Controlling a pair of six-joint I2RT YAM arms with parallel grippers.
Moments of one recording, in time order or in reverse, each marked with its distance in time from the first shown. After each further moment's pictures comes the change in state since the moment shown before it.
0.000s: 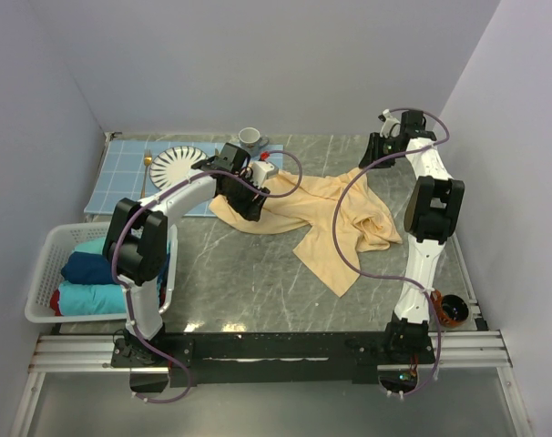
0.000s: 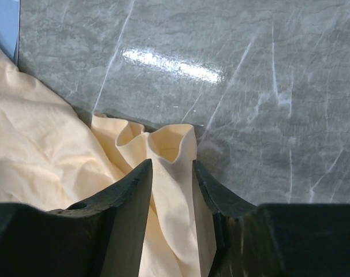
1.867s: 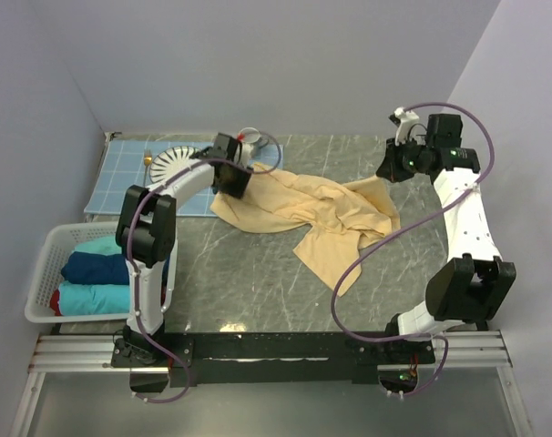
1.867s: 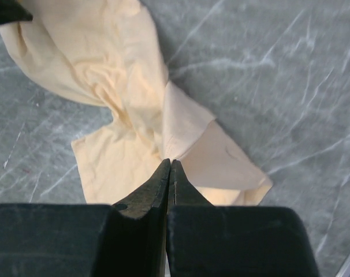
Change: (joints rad) left arm 0.108 0.182 0.191 0.071 -0.315 -0.232; right arm 0.030 -0.867 -0.549 -0.121 0.021 -0.228
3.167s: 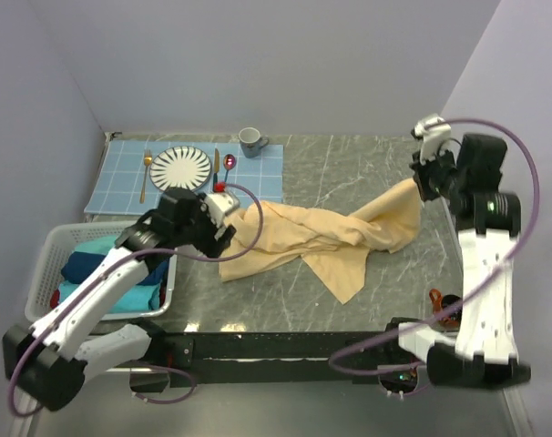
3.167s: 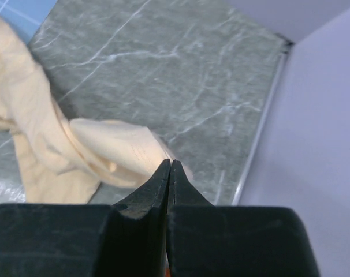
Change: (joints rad) left arm -0.151 -1.034 -0.776 -0.026 0.169 0.237; right arm 0.000 -0.361 0.006 -0.163 0.275 -0.185
